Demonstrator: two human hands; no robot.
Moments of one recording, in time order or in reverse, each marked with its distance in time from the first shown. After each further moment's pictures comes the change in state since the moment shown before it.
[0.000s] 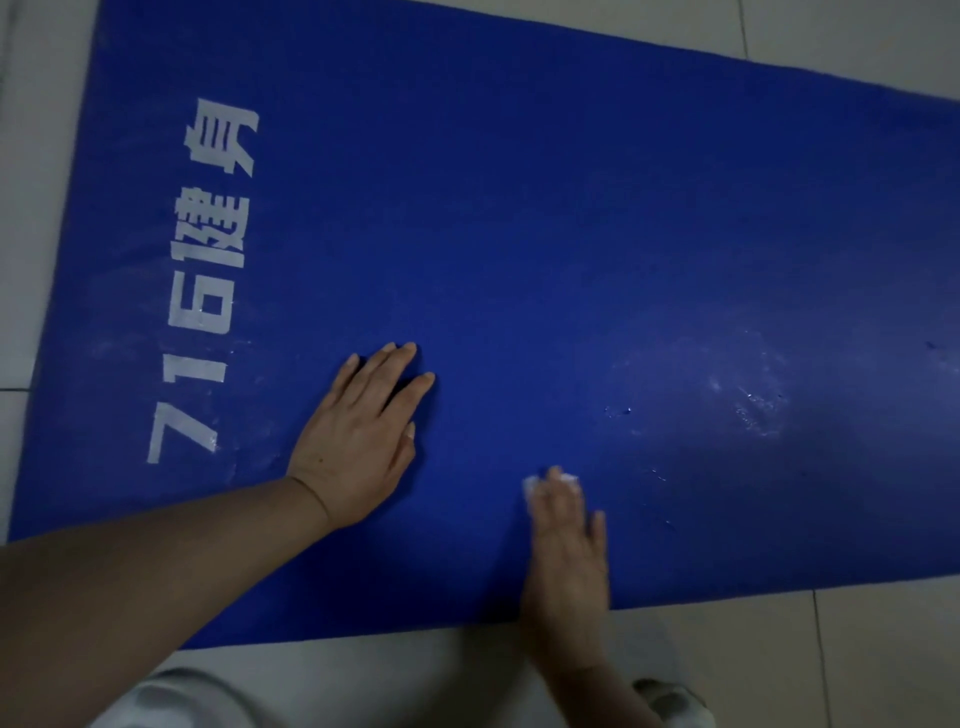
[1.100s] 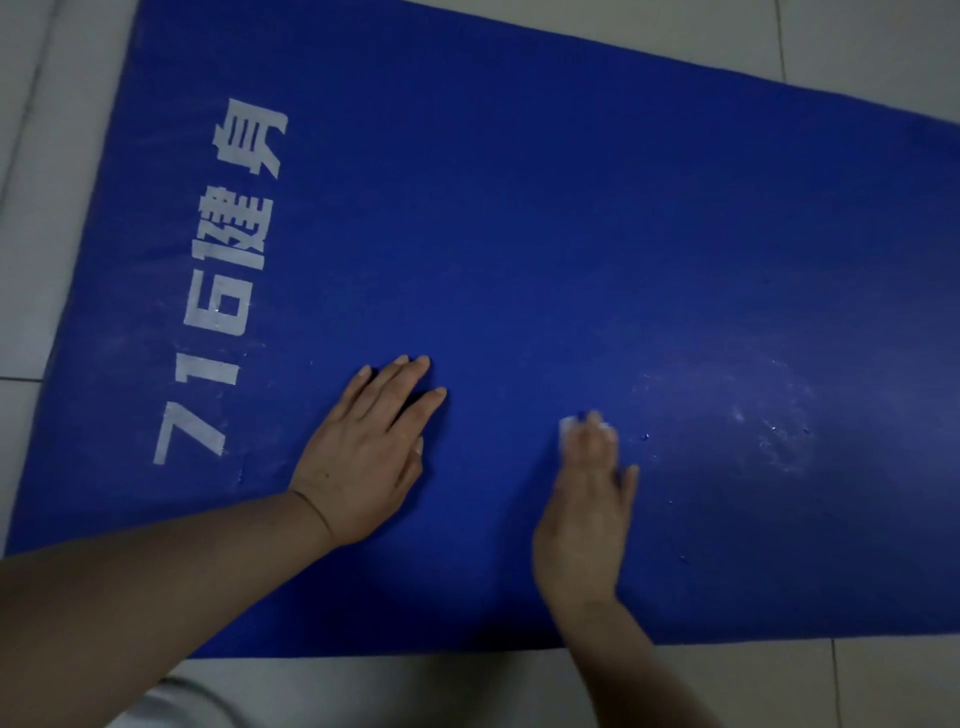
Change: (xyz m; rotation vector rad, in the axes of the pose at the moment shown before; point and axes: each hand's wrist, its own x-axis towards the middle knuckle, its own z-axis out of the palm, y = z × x) left_hand -0.002 0.000 0.001 -0.001 0.001 -0.016; right_hand 0.071 -0.013 -0.012 -0.101 0.093 0.094
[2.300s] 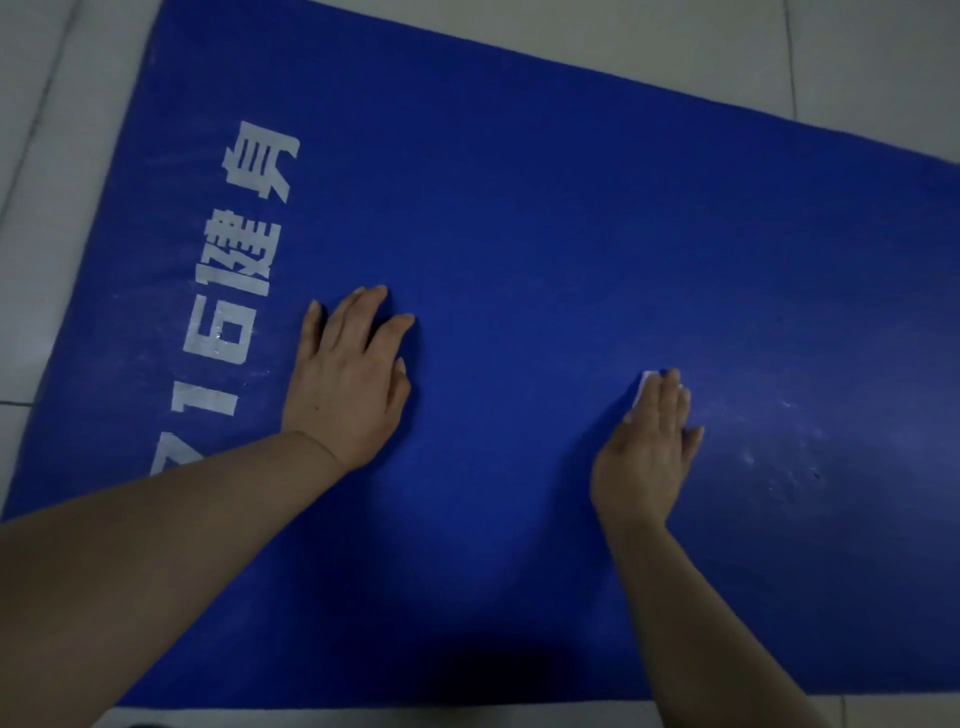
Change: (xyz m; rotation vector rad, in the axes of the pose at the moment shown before) left_hand 0.061 -0.040 -0.014 -0.011 0.132 -0.278; right_hand 0.097 0.013 -0.012 0.049 -0.013 0.226
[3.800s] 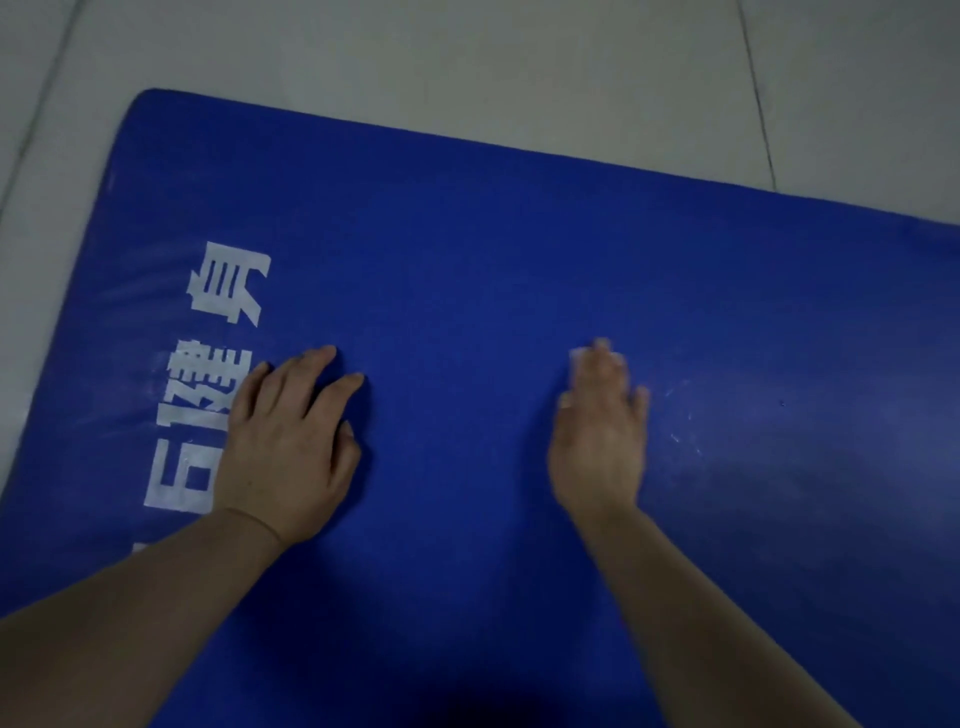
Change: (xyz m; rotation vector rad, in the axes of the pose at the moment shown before) left_hand 0.051 -0.039 -0.018 -0.007 0.063 0.026; right_hand 0.086 -0.071 0.011 -0.122 0.012 -0.310
